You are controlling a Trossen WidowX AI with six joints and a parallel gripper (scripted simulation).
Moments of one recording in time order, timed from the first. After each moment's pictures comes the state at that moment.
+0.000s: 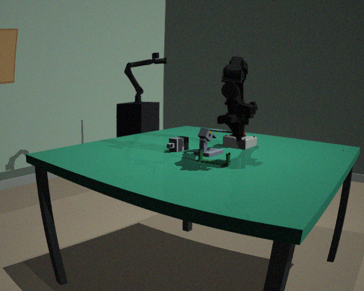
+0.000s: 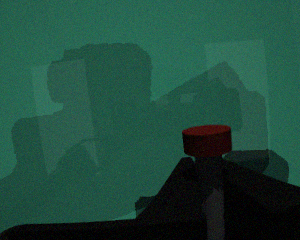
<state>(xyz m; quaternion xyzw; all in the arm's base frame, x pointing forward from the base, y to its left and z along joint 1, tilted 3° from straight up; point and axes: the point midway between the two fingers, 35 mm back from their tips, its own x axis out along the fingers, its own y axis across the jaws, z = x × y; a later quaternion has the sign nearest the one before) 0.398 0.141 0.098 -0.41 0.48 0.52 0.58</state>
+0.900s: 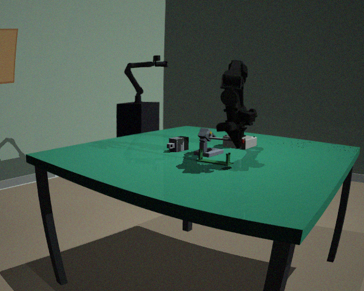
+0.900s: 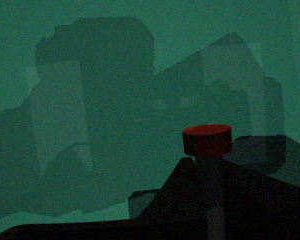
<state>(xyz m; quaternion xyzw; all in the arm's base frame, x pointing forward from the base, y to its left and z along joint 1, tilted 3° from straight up) 0.419 0.148 0.075 -0.41 0.47 0.52 0.58</state>
